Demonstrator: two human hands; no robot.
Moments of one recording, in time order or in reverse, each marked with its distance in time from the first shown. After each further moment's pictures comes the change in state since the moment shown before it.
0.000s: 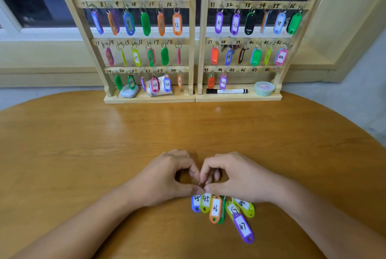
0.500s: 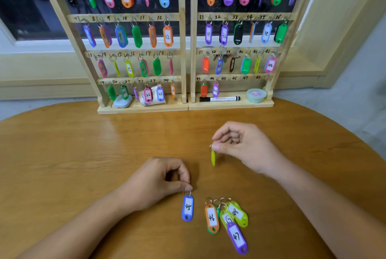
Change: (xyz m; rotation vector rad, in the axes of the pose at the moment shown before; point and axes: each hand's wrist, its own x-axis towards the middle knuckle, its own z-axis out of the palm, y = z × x) left_hand 0.008 -0.003 -0.010 -0.135 -0.009 -0.119; right_hand 0.017 0.025 -0.051 0.364 0.427 -0.008
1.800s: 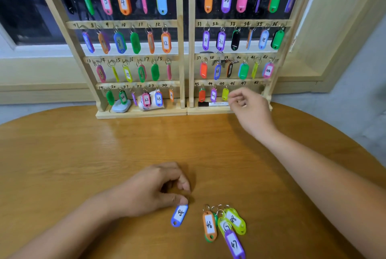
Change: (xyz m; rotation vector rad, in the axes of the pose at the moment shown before) left_hand 0.002 -0.001 -0.013 0.178 -0.157 0.124; right_hand 0.094 0.030 -0.045 -0.304 0.510 -0.065
